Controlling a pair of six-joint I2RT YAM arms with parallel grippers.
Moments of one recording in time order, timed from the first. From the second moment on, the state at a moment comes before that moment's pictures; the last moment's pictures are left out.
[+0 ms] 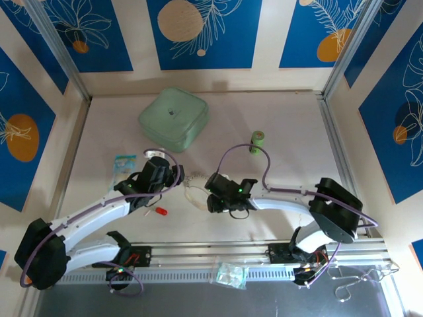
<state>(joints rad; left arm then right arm) -0.68 1.08 0.61 -0.26 -0.29 -0.63 1.05 1.52 0.83 -0.48 0.08 0.84</state>
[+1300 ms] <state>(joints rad) -0.68 1.04 0.61 -0.25 -0.34 -0.62 1.14 1.70 1.01 -0.71 0.24 0.94</state>
